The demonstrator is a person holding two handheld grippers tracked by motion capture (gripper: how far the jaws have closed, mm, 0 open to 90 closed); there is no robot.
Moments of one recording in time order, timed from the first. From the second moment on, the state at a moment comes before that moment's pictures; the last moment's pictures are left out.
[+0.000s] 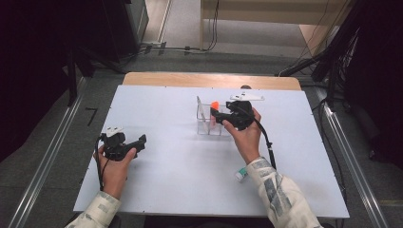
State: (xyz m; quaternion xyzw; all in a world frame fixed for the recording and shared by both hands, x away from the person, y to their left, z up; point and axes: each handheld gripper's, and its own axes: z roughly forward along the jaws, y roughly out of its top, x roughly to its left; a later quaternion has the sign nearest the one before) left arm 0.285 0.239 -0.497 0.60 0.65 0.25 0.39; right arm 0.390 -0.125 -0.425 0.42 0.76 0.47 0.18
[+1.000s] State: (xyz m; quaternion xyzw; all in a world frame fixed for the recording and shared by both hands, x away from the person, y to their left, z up) left arm 0.279 0.224 -0.491 0.62 0.63 0.25 0.40; right arm 0.350 -0.174 -0.433 0.42 0.76 0.45 0.19
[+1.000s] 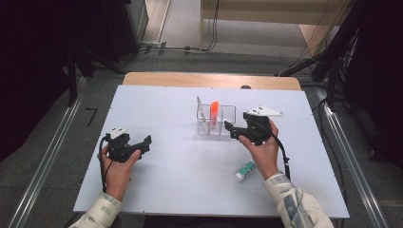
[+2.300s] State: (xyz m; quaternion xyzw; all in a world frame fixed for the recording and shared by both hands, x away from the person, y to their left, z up) left arm 0.279 0.174 -0.487 0.67 0.57 0.26 0.41; right arm 0.313 -0.276 -0.451 0.48 0.74 0.41 0.24
